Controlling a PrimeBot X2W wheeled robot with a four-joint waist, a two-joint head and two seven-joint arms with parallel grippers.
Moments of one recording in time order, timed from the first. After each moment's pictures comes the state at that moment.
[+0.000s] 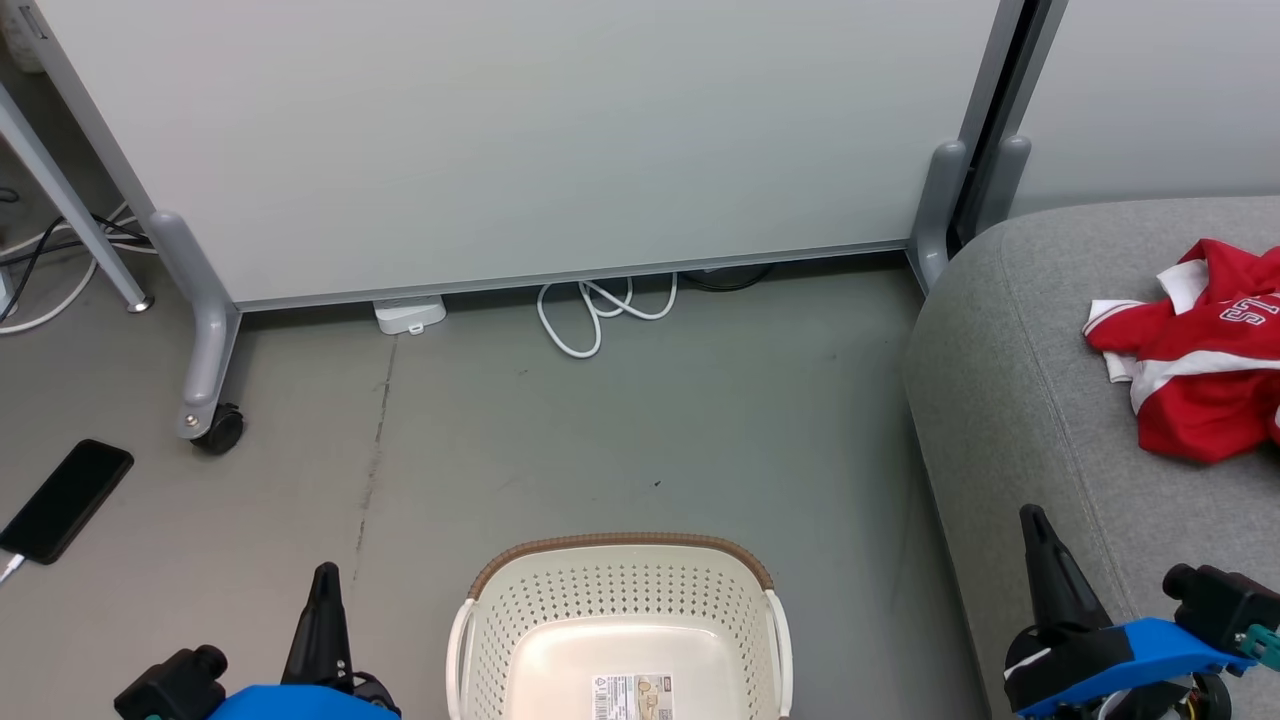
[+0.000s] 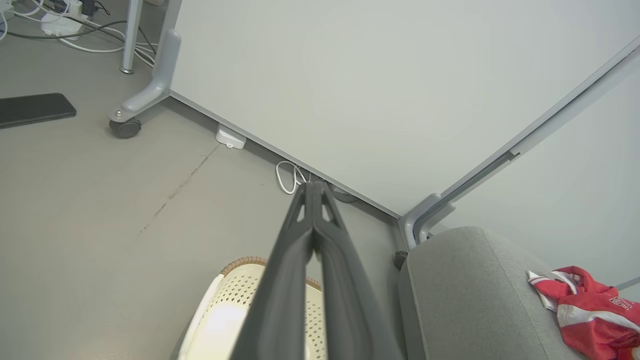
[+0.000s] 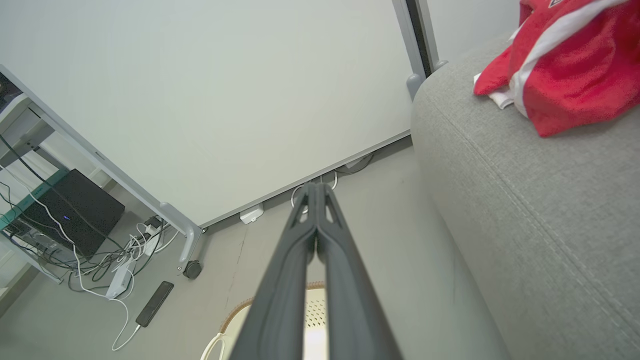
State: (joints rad) left arm 0.03 0.06 -0.01 0.33 -0.66 -0.13 -0.16; right arm -0.04 -0.05 -0.06 0.27 0.51 0.13 -0.09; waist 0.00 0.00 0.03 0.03
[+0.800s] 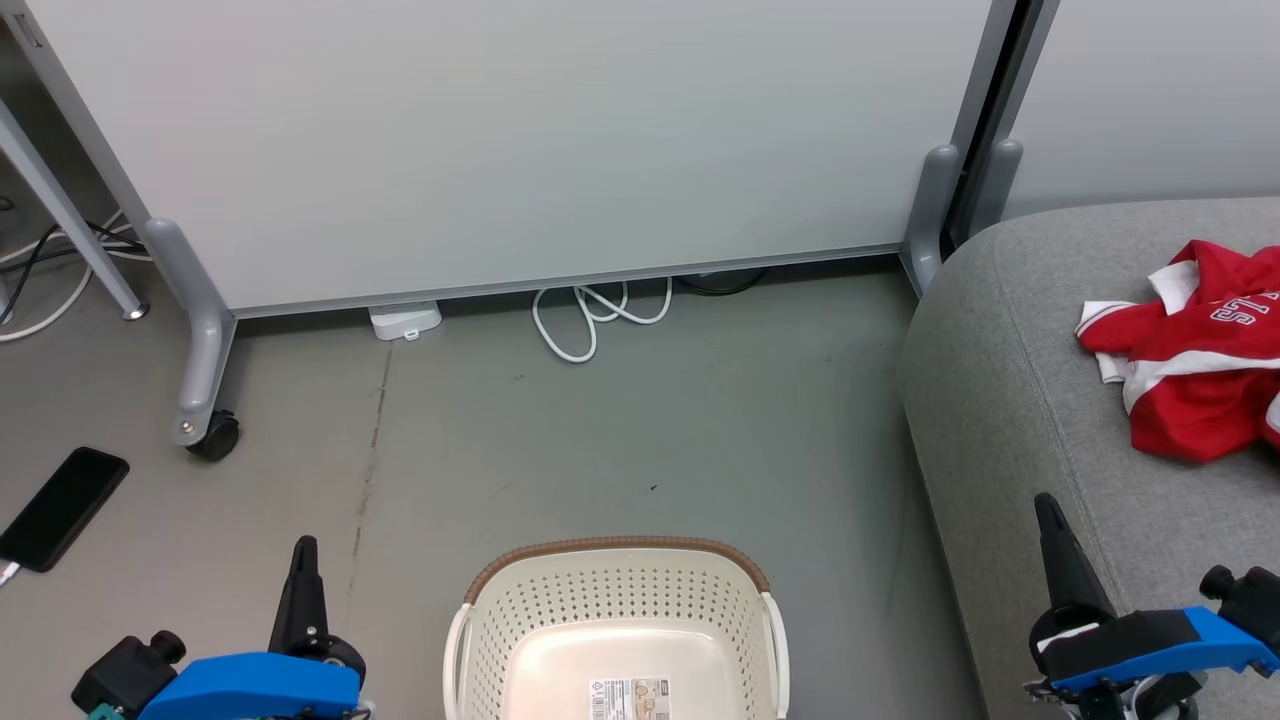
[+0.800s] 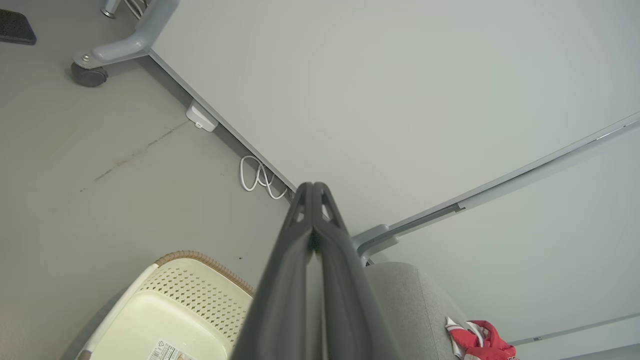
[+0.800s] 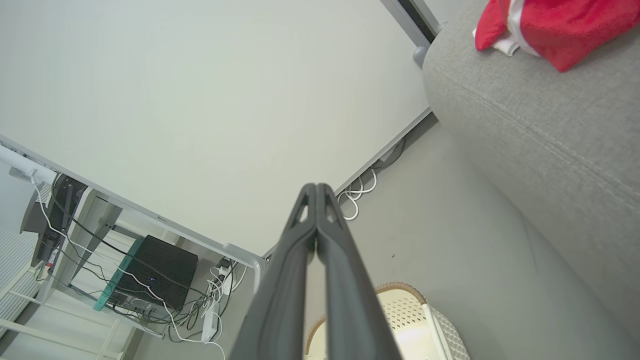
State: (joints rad) left arm -0.02 0.06 0.02 0.30 -0.97 -0.13 -0.07; right arm -0.06 -0.05 -0.08 0.27 0.87 0.13 -0.03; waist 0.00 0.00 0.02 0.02
